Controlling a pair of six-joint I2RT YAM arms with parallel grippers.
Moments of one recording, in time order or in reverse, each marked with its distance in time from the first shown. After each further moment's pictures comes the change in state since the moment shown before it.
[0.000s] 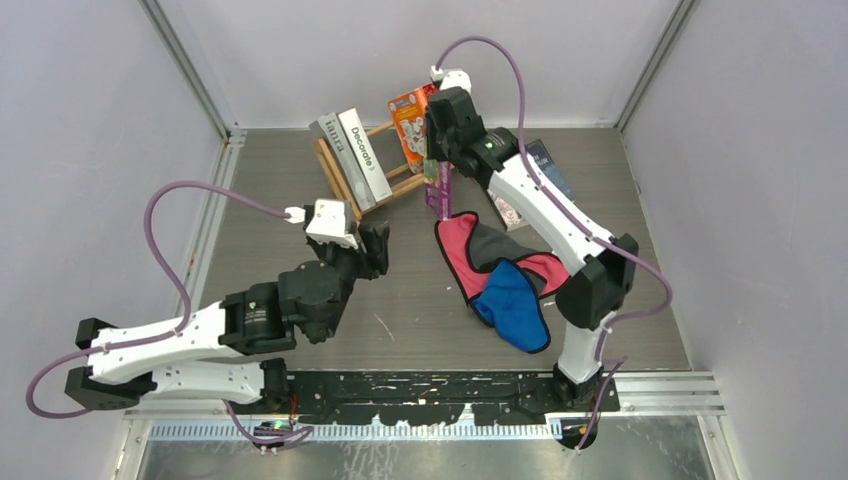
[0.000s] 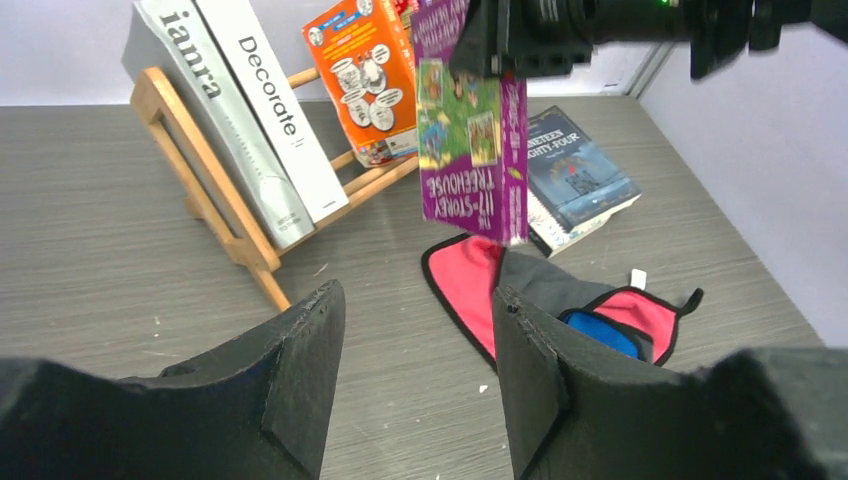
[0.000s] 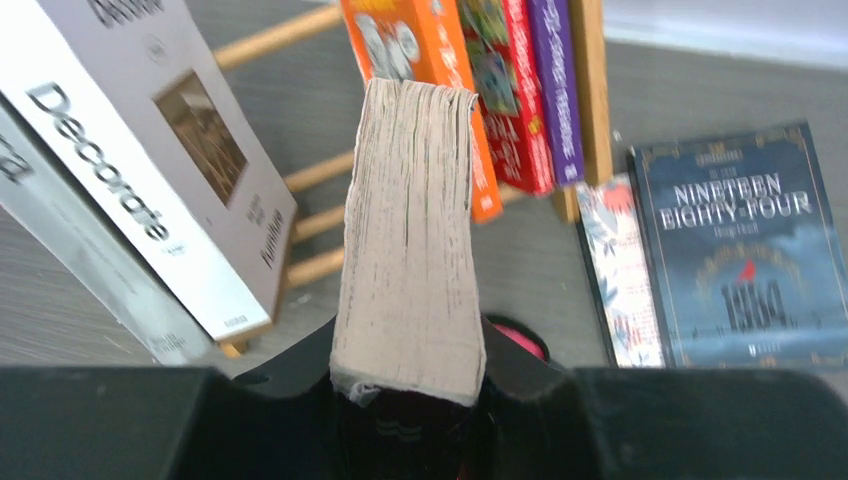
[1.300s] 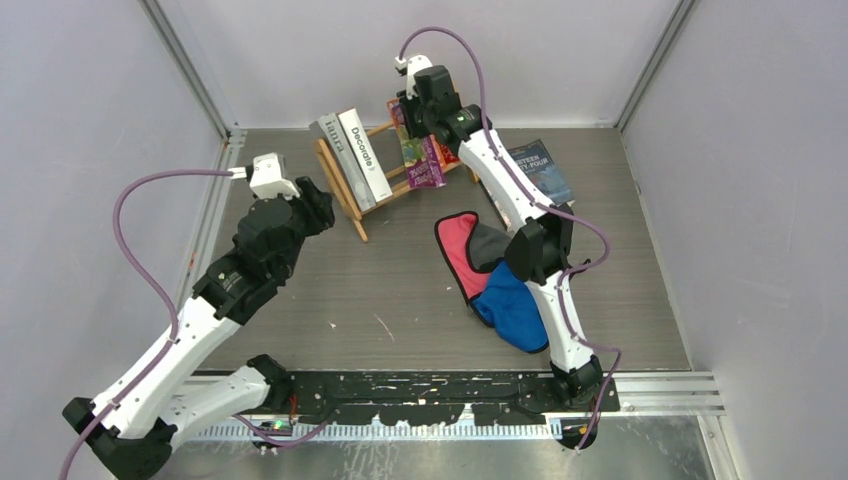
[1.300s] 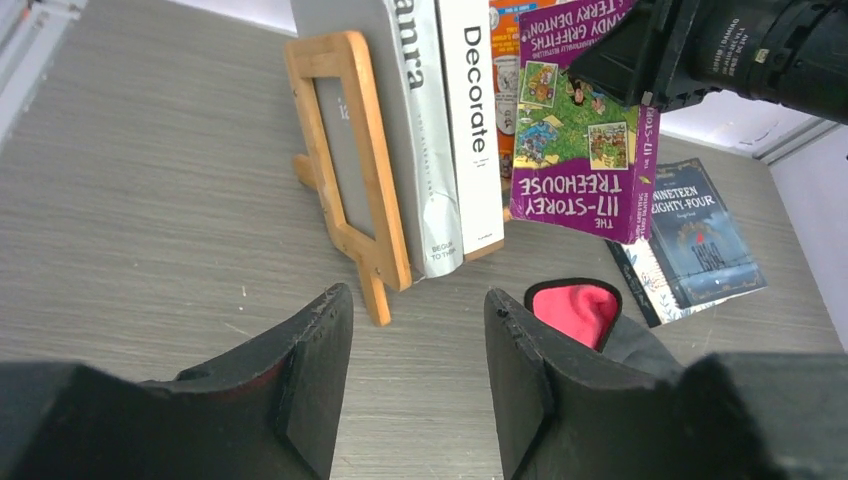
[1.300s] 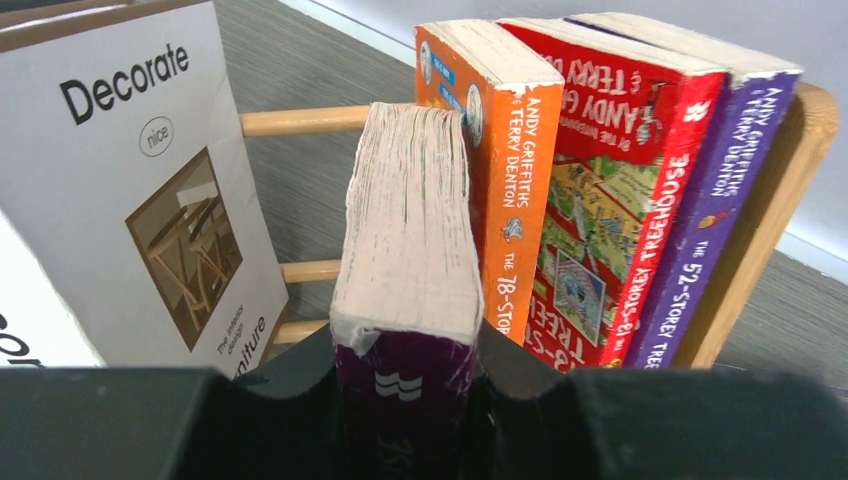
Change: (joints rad) left arm 0.709 -0.079 -0.079 -0.126 0.514 -0.148; right arm -0.089 0.545 0.633 -0.011 -0.304 -0.308
